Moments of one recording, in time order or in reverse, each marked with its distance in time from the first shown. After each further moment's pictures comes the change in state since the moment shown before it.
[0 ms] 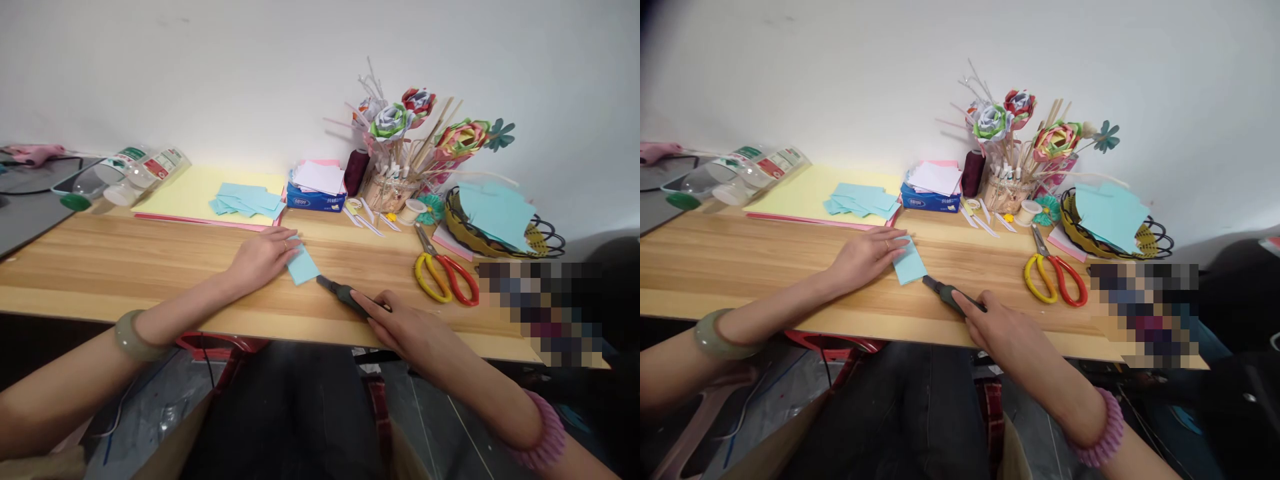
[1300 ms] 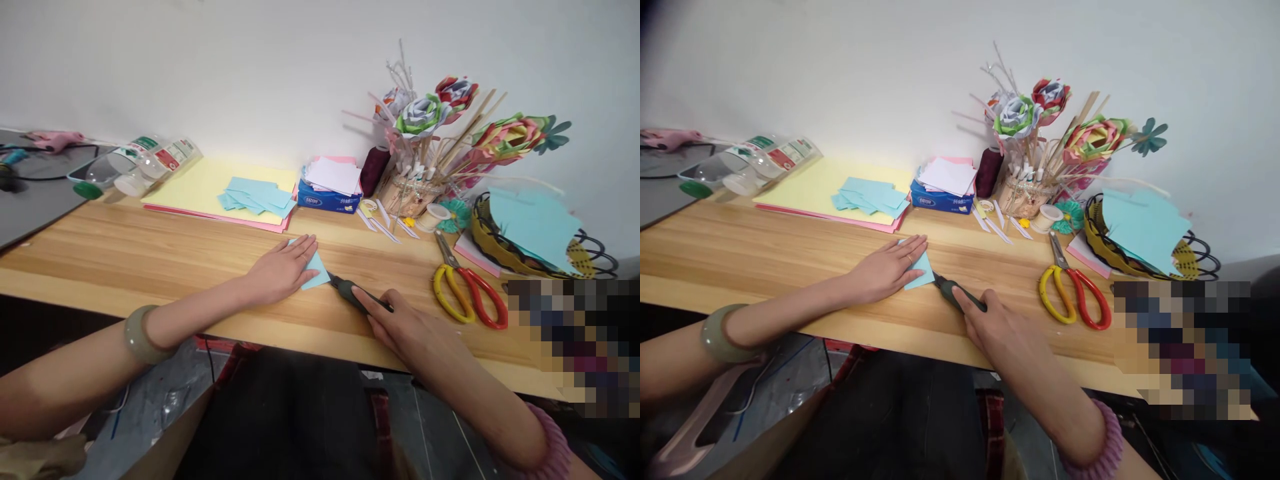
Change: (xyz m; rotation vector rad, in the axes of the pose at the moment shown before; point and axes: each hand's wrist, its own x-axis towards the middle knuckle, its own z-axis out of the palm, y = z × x) left_hand 0.004 0.016 0.012 0.125 -0.371 -0.046; right_hand 0.025 -0.001 0.006 -0.286 0.033 0.036
